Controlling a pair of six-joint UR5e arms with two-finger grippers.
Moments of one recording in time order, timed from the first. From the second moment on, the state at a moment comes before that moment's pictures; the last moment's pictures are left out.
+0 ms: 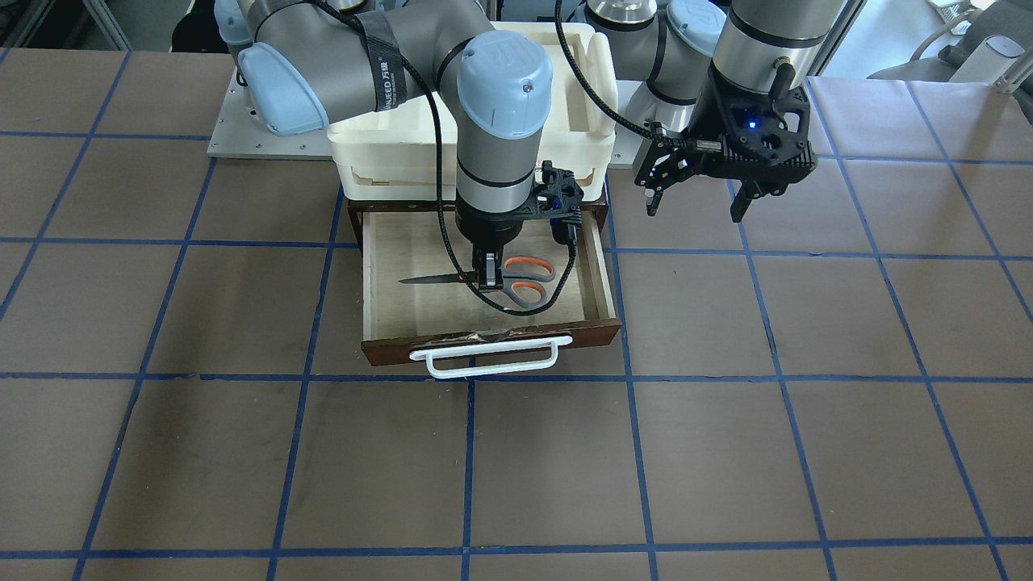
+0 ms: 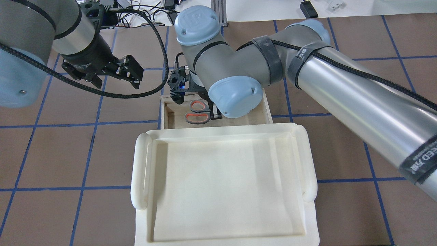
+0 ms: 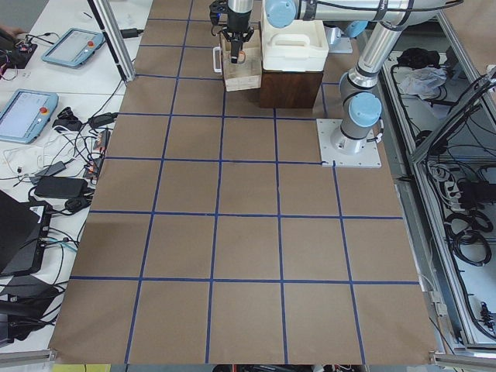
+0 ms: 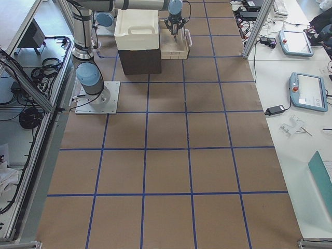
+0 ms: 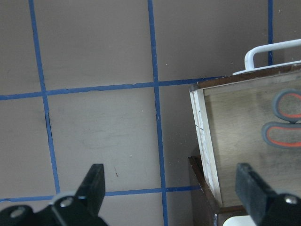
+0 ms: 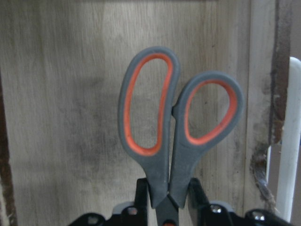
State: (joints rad) left arm -1.58 -1.51 -1.66 -1.44 1.58 0.05; right arm 2.05 -1.24 1.53 -1.83 -1.62 -1.16
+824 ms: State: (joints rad) left arm -1.58 -1.51 -1.66 -1.44 1.57 0.05; right arm 1.99 -1.38 1.54 -1.79 -1.56 -1.06
